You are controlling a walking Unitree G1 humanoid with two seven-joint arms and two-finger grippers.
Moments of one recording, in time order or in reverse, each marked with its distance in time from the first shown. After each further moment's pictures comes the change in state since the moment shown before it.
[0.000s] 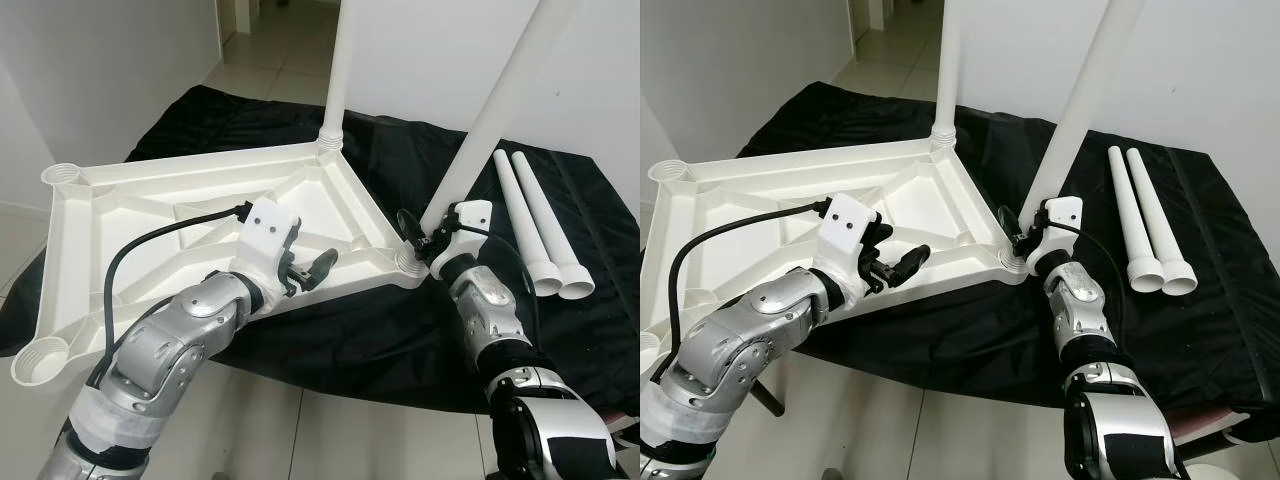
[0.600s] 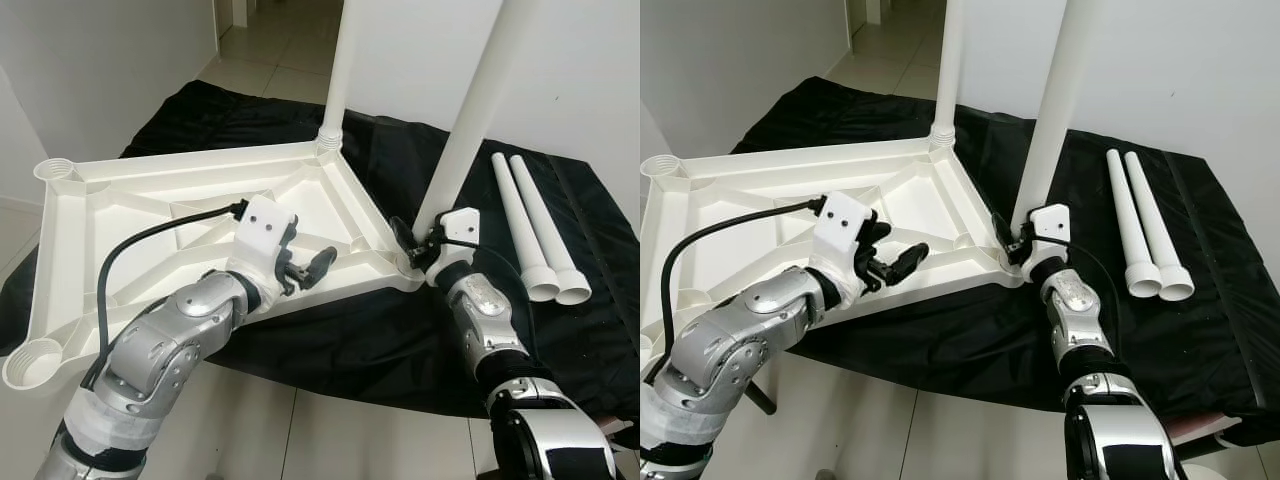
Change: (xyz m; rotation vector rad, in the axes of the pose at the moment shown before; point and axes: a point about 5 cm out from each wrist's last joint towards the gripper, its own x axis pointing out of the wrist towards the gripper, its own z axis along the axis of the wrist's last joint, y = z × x) left arm -0.003 0.001 0.002 -0.011 -0.008 0.001; right arm -0.016 0.012 -0.010 -0.205 -0.049 0.098
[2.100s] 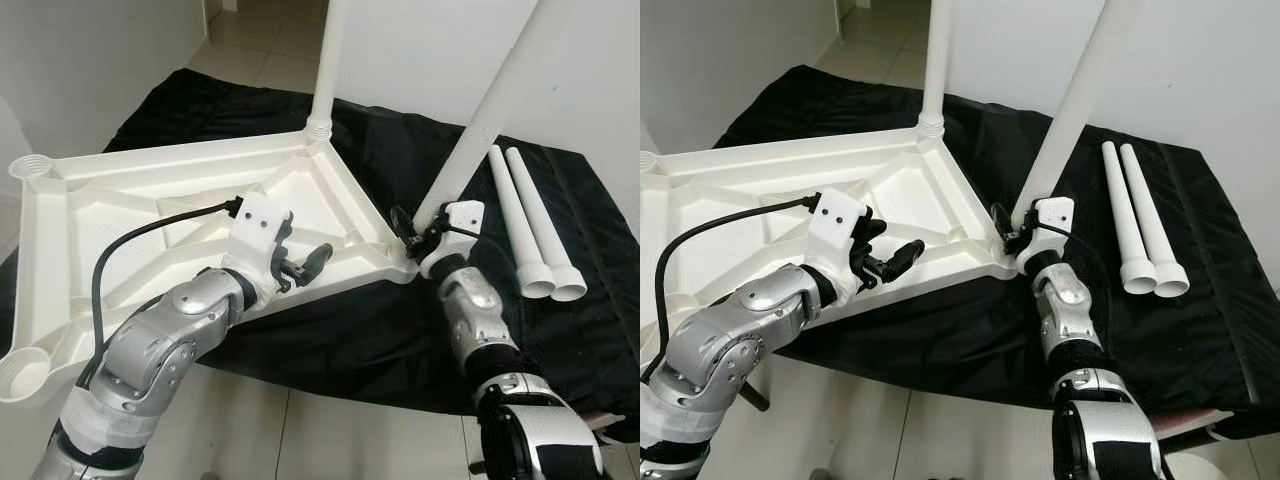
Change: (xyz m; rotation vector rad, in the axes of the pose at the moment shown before) left arm -0.002 0.004 0.002 -0.001 -0.008 0.016; right arm 0.016 0.019 0.006 0.185 -0.032 -0.236
